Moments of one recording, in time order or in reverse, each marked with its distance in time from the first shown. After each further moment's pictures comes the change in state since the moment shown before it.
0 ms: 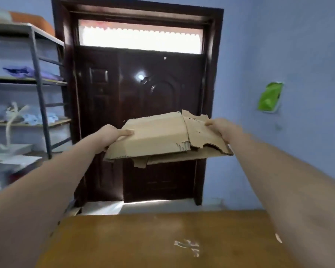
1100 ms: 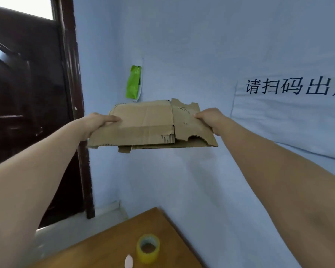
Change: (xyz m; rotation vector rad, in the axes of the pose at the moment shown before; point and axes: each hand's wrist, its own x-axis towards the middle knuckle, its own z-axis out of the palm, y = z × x) left_hand 0.102 0.370 0.618 -0.159 -0.452 0.166; right_hand 0.204 0.257 -0.580 -0.001 0.417 0.077
